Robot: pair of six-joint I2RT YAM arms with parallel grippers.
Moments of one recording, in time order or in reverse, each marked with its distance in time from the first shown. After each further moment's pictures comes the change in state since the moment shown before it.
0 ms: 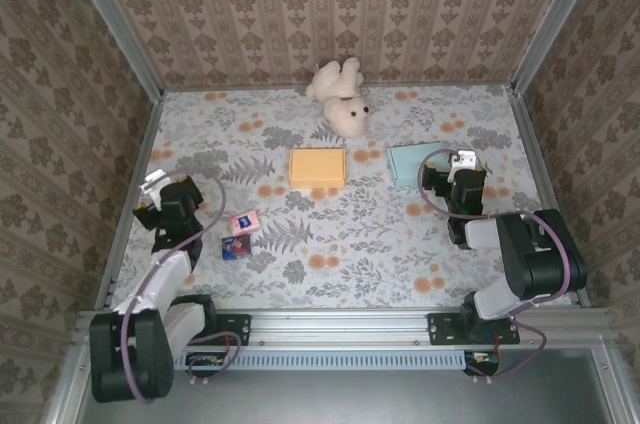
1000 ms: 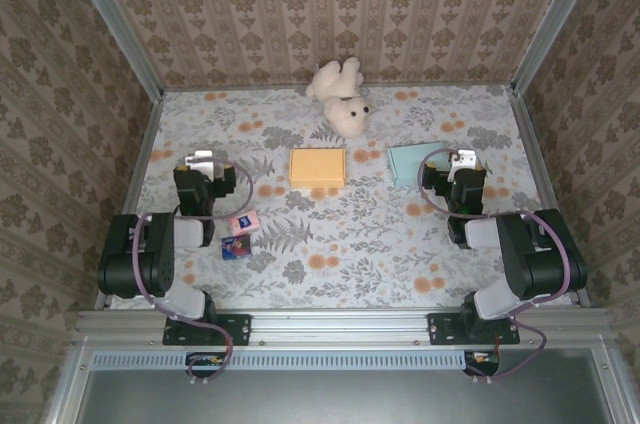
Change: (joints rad) left arm -0.129 0.530 0.093 0.548 0.392 0.331; right arm 0.000 0.000 0.005 0.000 0.000 0.000
